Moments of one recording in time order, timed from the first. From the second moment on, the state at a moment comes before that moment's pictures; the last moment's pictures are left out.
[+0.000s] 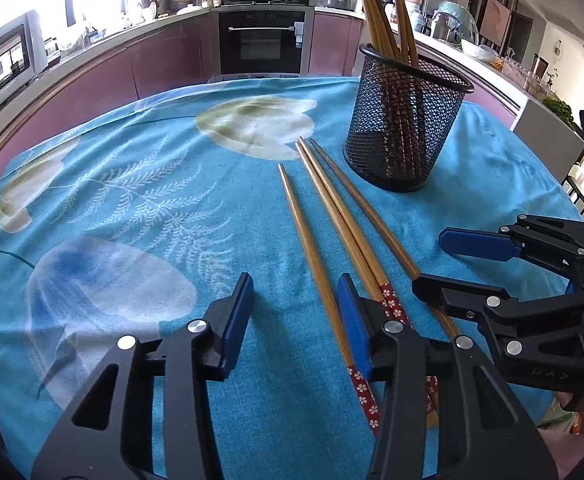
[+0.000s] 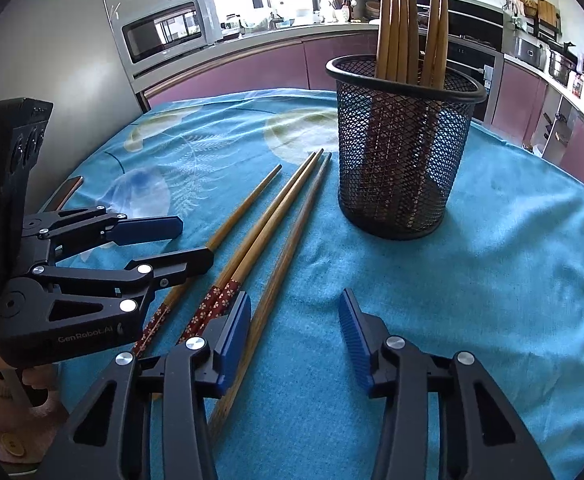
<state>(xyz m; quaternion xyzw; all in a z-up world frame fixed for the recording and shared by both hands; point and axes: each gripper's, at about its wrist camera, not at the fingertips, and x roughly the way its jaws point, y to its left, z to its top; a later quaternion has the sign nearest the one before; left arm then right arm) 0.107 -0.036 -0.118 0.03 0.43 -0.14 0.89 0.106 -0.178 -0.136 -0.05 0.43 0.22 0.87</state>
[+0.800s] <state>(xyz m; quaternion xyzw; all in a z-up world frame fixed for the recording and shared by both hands) 0.128 -0.039 -0.120 -0.01 0.44 -0.13 0.89 0.138 -0.170 -0.138 -0.02 0.44 0.21 0.87</state>
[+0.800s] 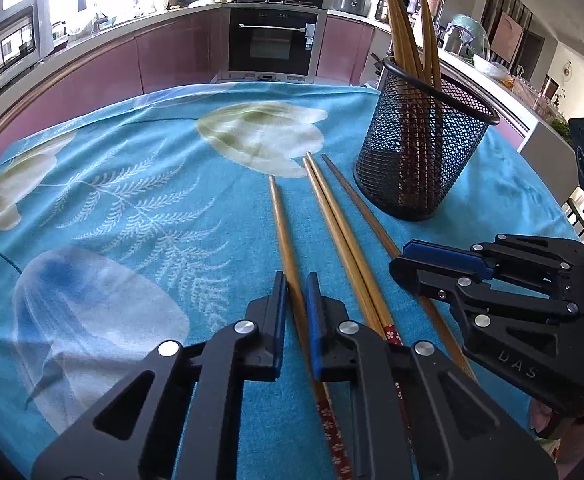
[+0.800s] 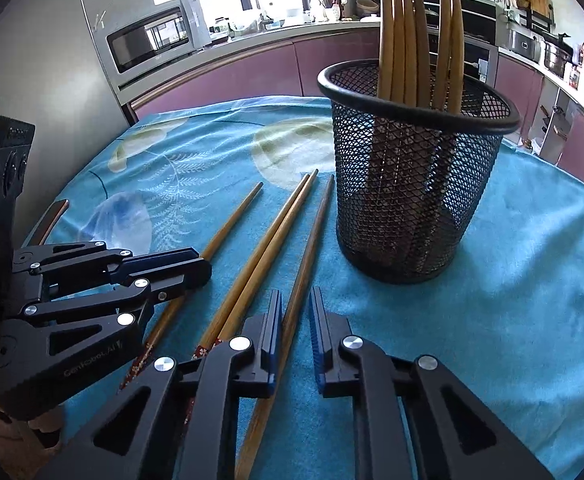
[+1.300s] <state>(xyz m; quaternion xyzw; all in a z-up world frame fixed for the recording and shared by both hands) 0.113 -0.038 -0.112 -0.03 0.43 -0.15 0.89 0.124 -0.182 -0.126 0.02 0.42 0.23 0.88</state>
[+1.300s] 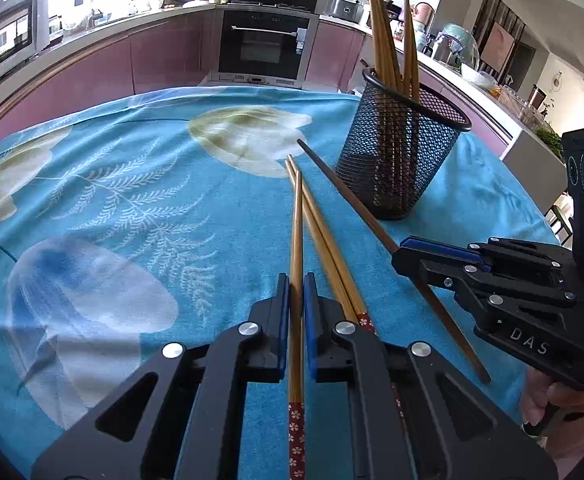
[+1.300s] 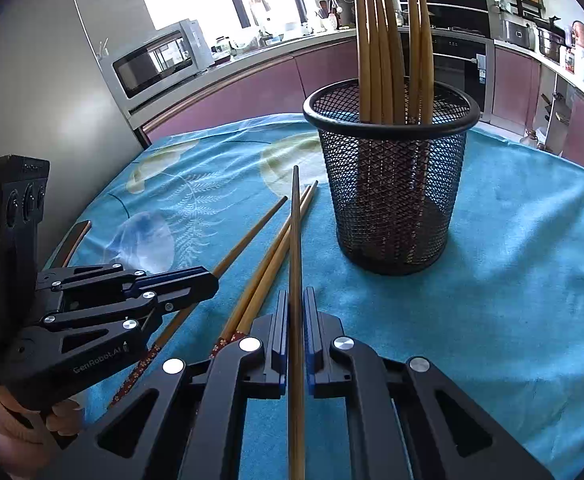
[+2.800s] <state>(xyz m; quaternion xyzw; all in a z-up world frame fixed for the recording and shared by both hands) 0.107 -0.046 -0.089 -0.02 0.41 -0.18 0.89 0.112 -0.187 -0.108 0.02 0.40 0.26 0.88</state>
